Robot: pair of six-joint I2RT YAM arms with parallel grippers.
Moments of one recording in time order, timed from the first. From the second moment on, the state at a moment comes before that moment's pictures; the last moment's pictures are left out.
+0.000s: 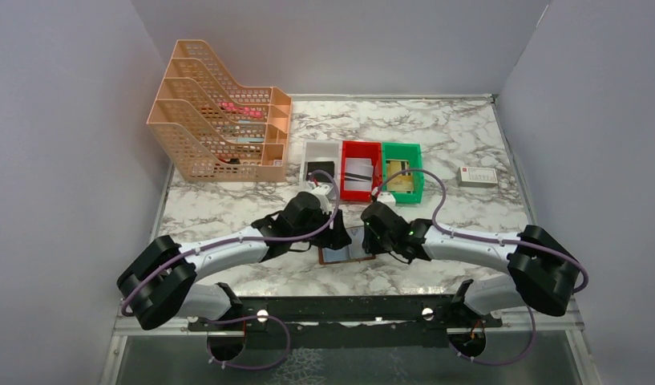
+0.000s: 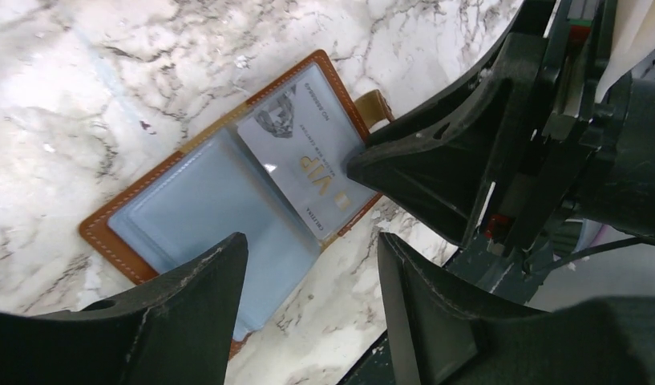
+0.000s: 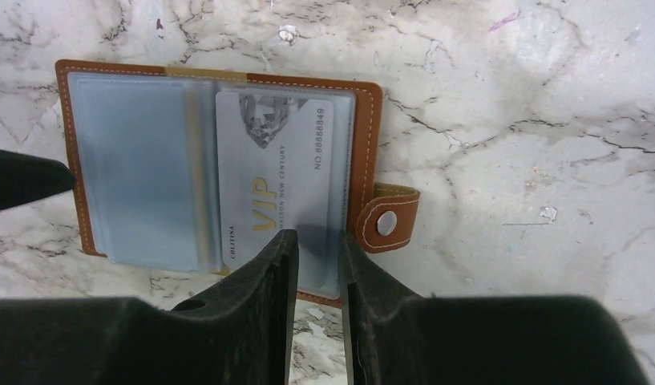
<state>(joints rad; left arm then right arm) -0.85 1.28 0.59 0.07 0.17 -0.62 0.94 1.36 0.65 -0.25 0.24 0.74</state>
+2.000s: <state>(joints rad) -0.91 1.50 0.40 0.51 0.01 -0.94 0.93 1.33 0.38 0.19 0.16 0.92</state>
